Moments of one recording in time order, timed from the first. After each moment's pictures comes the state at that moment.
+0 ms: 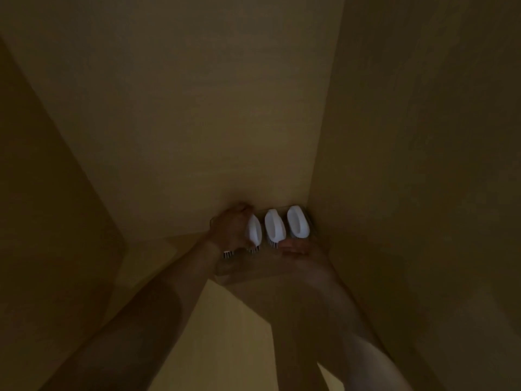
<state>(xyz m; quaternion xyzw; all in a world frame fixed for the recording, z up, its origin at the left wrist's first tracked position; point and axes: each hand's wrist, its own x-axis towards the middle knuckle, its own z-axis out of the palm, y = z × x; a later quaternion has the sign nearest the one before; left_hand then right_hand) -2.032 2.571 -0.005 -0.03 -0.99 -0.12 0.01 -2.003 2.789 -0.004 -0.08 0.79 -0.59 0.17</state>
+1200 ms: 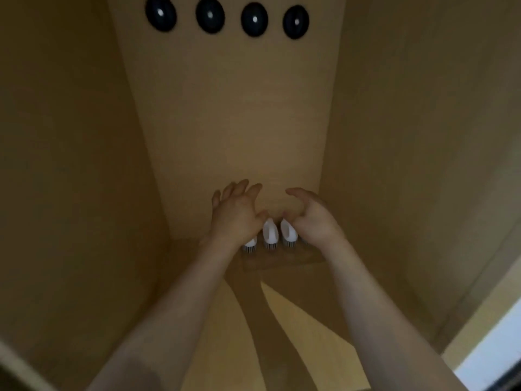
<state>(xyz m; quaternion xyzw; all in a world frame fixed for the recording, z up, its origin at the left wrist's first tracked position) -1.864 2.622 0.120 0.10 -0.97 -0.10 0.21 -1.927 2.785 0.116 -0.25 0.87 -0.42 -0.05</state>
